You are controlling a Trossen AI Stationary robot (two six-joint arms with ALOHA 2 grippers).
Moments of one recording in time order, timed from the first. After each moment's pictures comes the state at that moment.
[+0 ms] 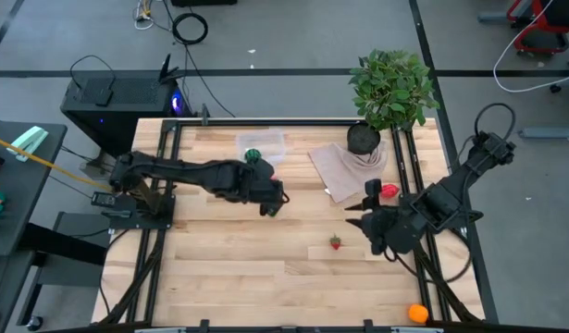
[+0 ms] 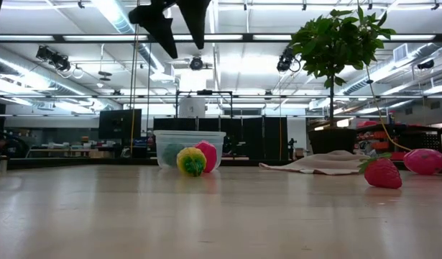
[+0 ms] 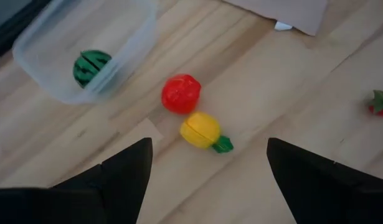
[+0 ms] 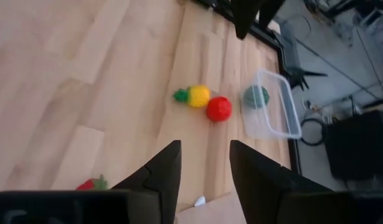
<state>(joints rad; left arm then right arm) -0.15 1.75 1.73 -1.23 -0.45 -0.96 0.68 1.20 1.19 -0.94 0.73 0.09</state>
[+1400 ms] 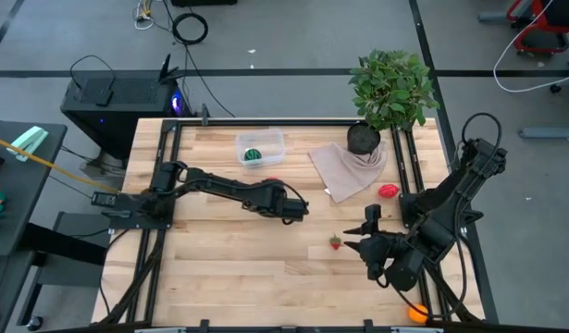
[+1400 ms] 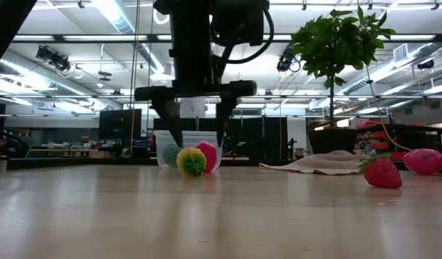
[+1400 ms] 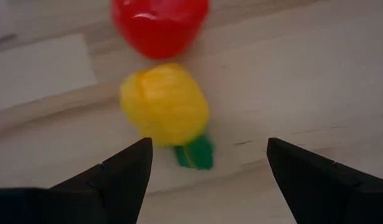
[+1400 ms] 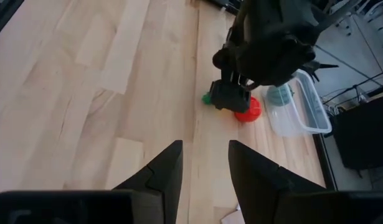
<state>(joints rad) -0.11 2.08 1.61 -1.00 -0.33 -1.43 0.85 1.37 1.19 -0.92 0.83 0.38</state>
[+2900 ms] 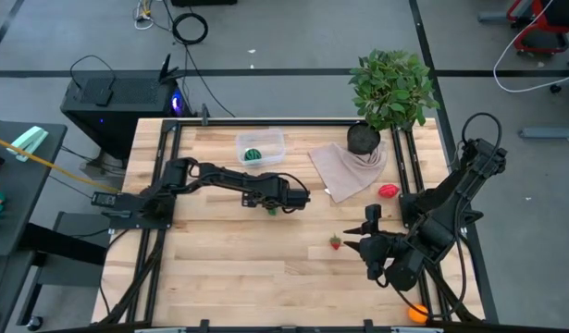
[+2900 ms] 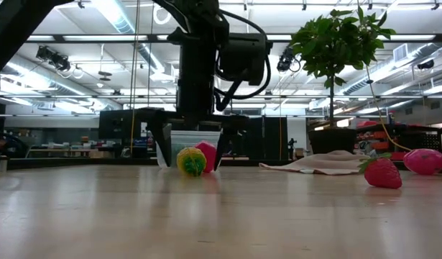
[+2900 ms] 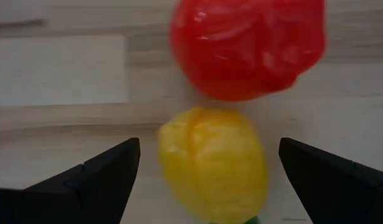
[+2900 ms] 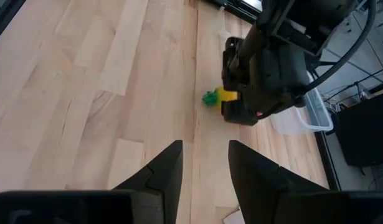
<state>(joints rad) -0.01 2.17 1.61 -1.02 -0.30 -1.56 0.85 1.37 1.19 -0.92 0.84 0.39</state>
